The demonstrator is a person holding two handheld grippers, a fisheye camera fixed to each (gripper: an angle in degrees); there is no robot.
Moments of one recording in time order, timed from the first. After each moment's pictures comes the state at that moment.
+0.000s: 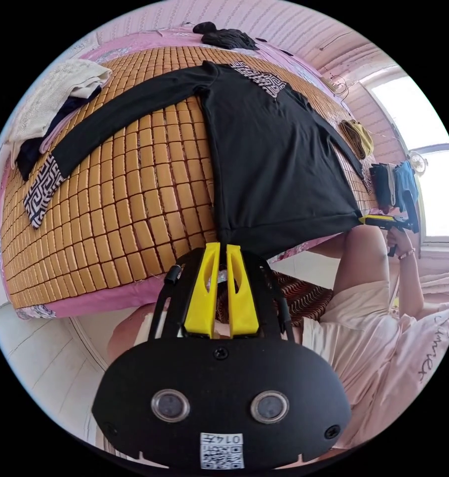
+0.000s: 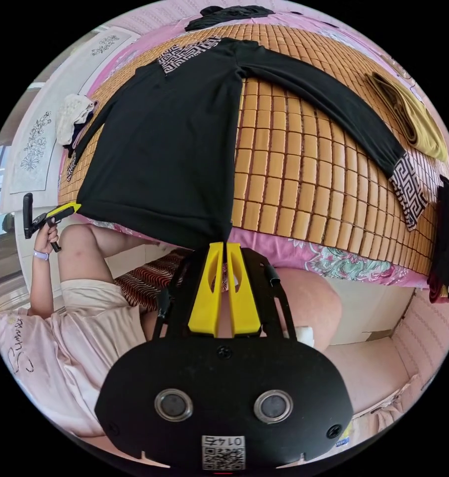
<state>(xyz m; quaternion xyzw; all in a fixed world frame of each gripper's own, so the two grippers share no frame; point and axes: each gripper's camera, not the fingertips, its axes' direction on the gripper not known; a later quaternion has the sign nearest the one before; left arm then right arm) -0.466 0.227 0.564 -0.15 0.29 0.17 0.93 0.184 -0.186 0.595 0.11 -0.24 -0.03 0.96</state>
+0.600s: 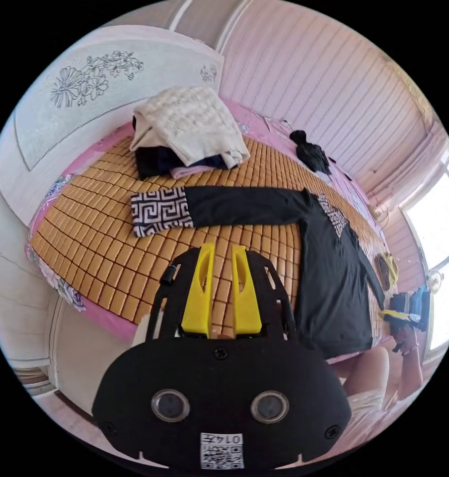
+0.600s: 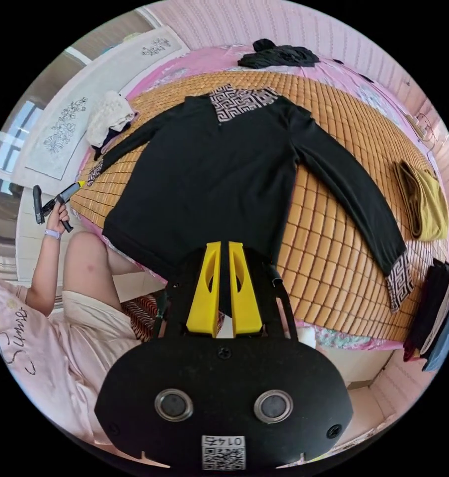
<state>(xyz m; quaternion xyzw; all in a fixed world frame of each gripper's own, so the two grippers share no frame) -0.583 0.187 0.603 0.10 0.23 -0.13 0.96 0.130 -0.166 0.504 0.27 -0.22 -0.11 0.93</state>
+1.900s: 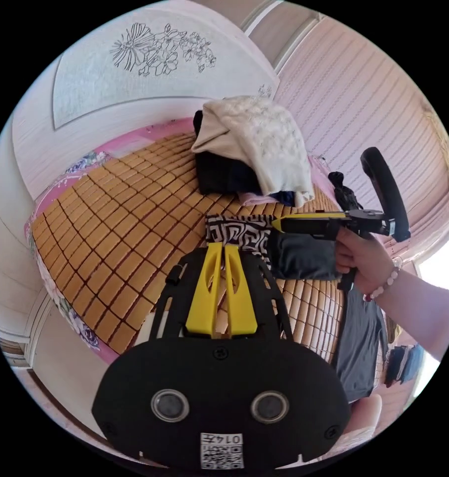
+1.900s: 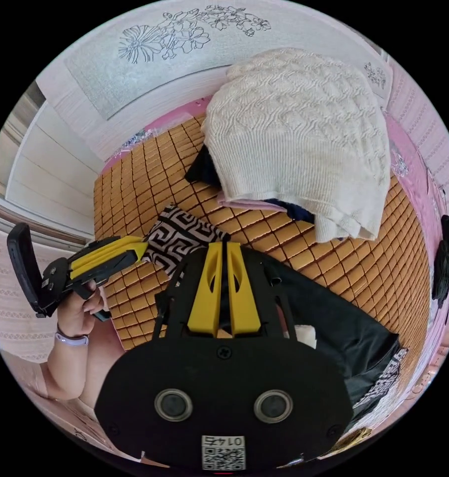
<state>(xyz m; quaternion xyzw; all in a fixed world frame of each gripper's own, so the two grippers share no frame) -0.575 0.182 0.751 0.14 0.21 -0.23 0.94 -0.239 -0.251 0.317 0.30 -0.18 -0.41 0.84</state>
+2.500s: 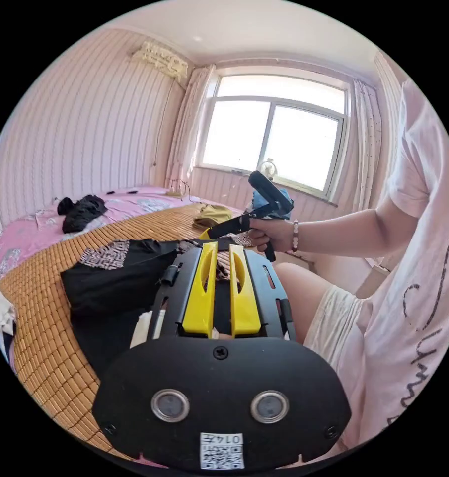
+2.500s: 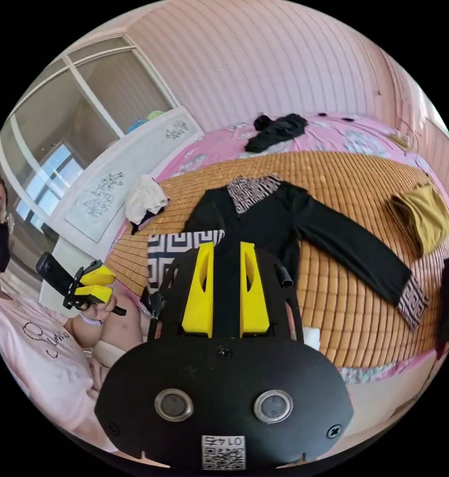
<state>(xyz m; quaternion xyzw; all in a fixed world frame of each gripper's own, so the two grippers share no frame) -0.169 0.271 0.560 0.30 0.51 0.35 0.73 0.290 0.017 0.393 0.40 -0.32 0.03 0.86</state>
